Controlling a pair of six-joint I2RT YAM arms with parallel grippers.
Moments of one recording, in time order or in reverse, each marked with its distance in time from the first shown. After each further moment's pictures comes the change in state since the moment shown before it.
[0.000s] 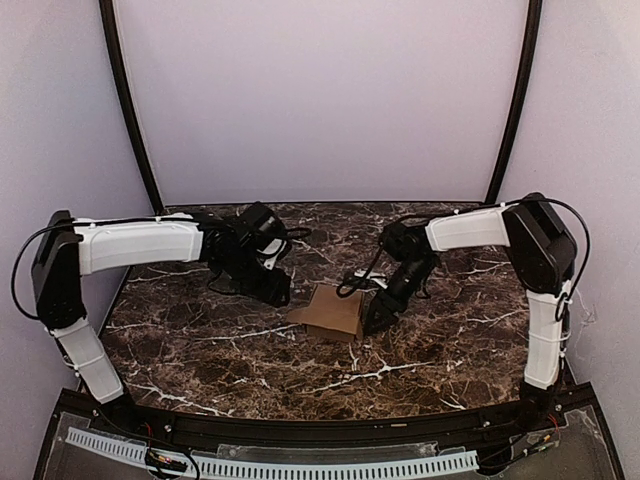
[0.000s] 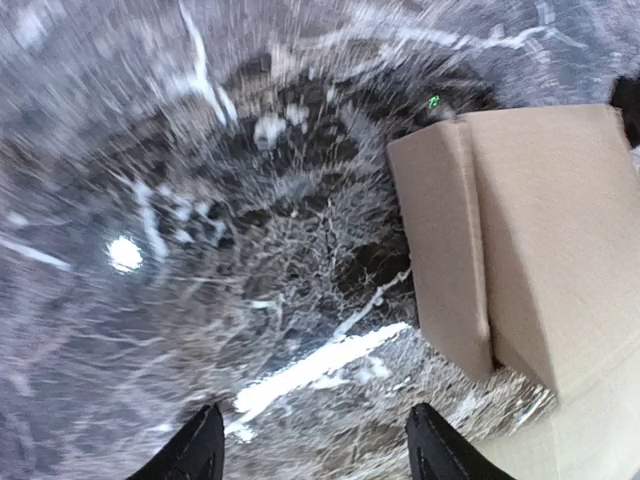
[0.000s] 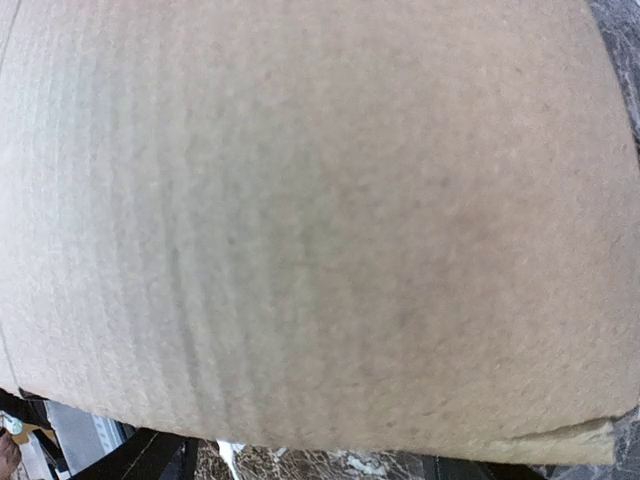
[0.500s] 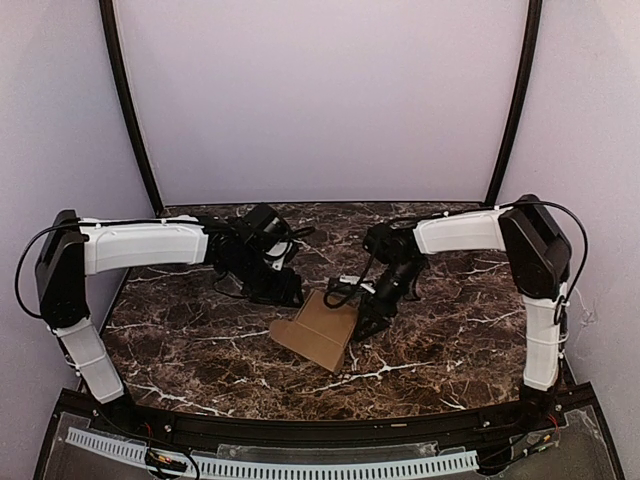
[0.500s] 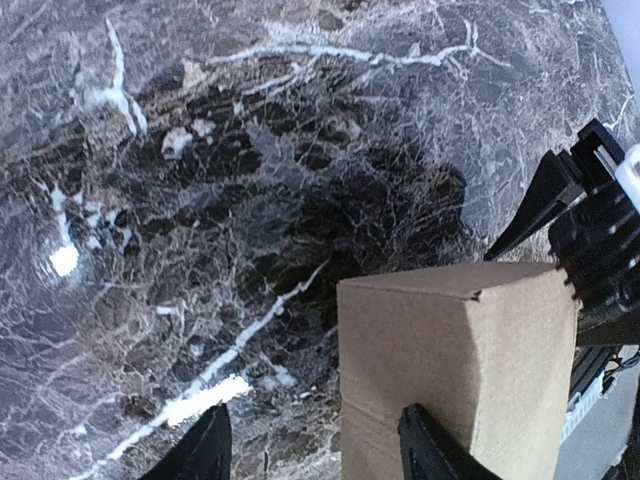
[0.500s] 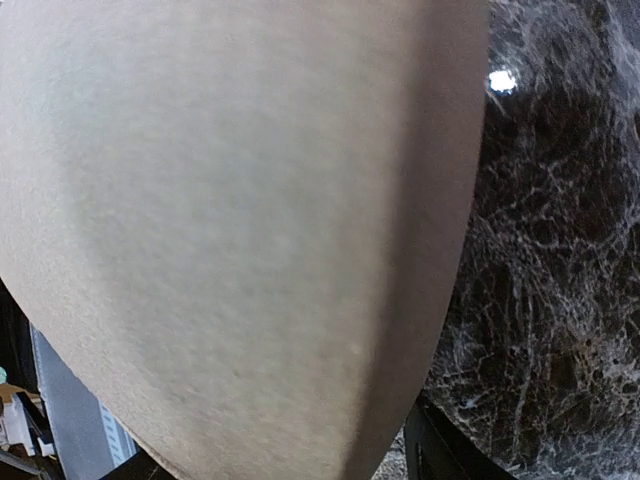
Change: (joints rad) left arm -0.032 -0.041 -0.045 0.126 0.095 -0.117; right arm 0.093 -0.010 0.043 -0.026 -0.042 -0.065
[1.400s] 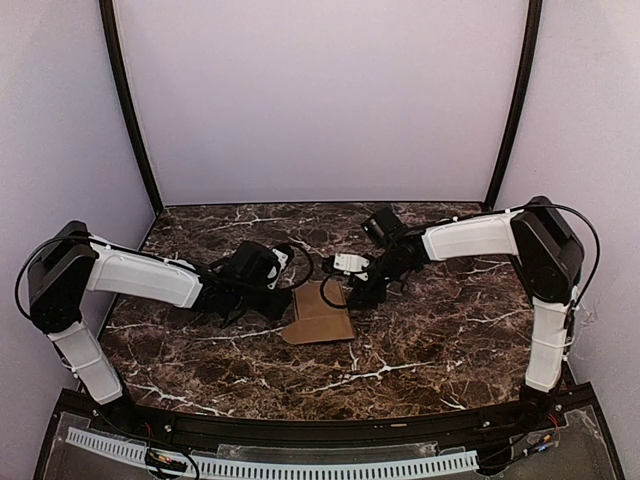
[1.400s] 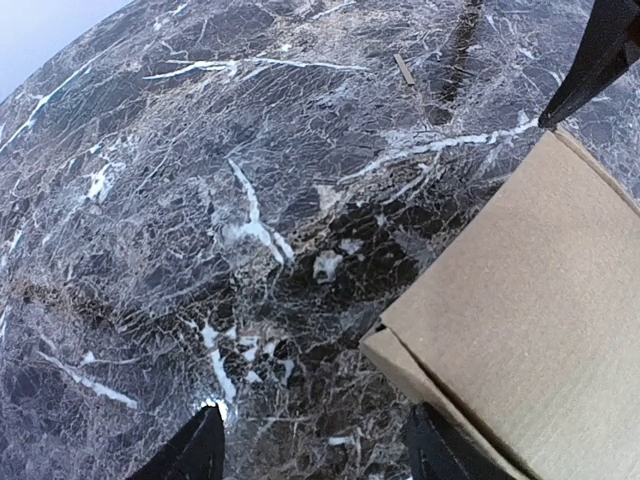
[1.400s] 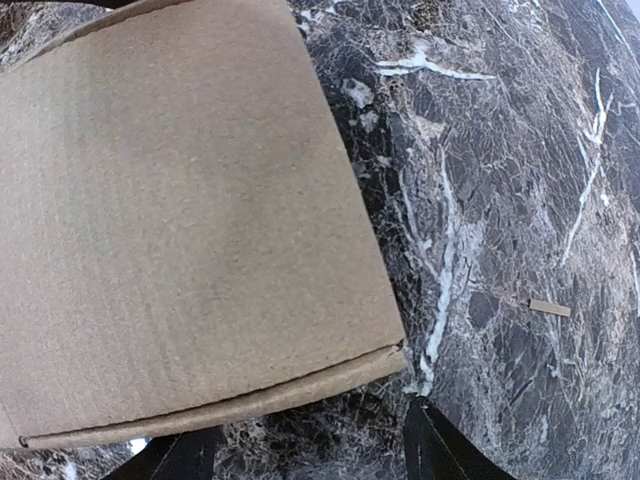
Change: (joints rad) left arm -0.032 -0.048 -0.389 0.608 -0.414 0.344; right arm 0.006 -0.070 -0.114 0.535 0.428 -0.097
